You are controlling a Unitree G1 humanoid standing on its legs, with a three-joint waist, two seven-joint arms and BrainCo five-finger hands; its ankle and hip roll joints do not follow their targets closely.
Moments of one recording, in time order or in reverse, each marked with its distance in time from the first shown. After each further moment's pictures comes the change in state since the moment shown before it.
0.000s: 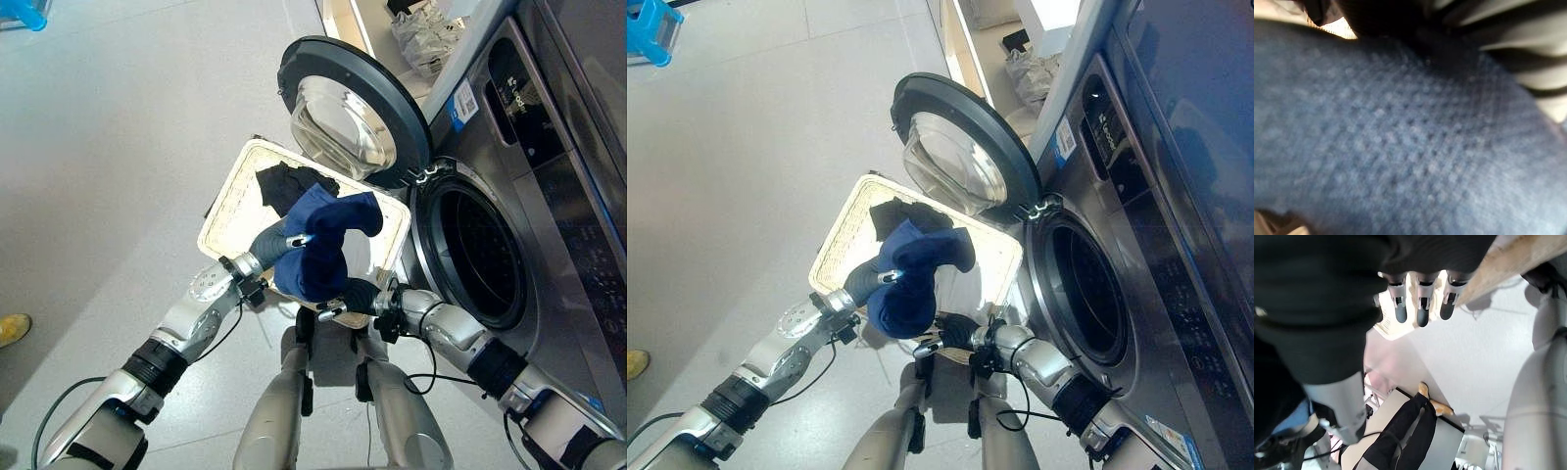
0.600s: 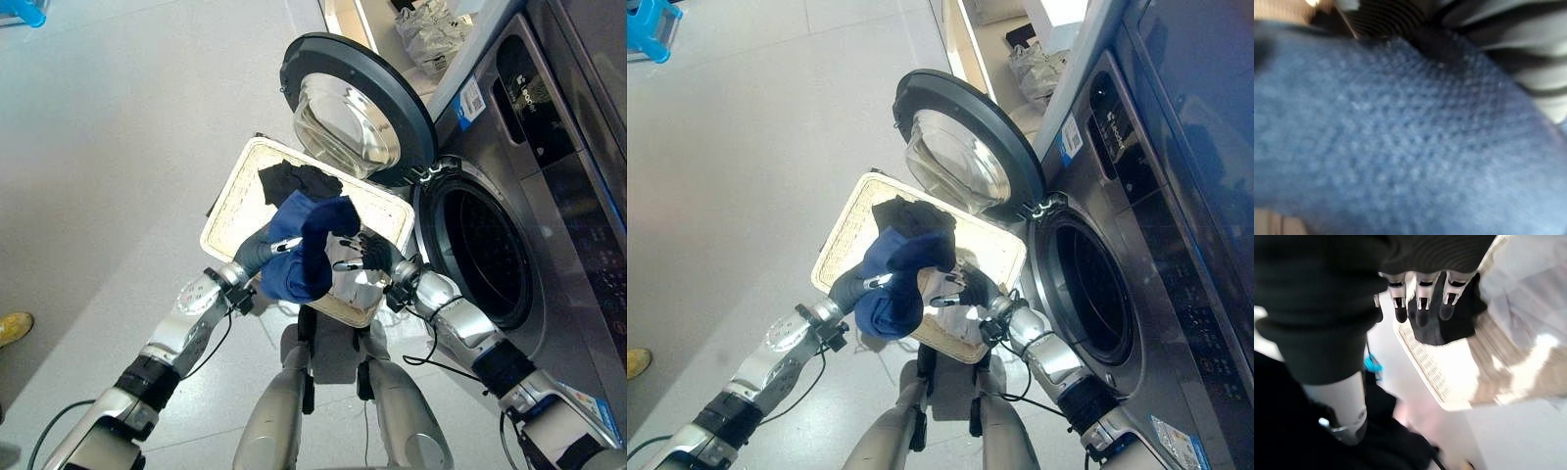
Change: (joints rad) left arm 0.048 -0.019 0.090 0.030 0.033 -0.017 -0.011; right arm 0.007 0.027 -0.141 0.002 -0.203 -0.275 -0.220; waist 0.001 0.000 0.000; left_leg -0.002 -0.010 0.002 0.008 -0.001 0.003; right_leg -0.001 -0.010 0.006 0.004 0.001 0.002
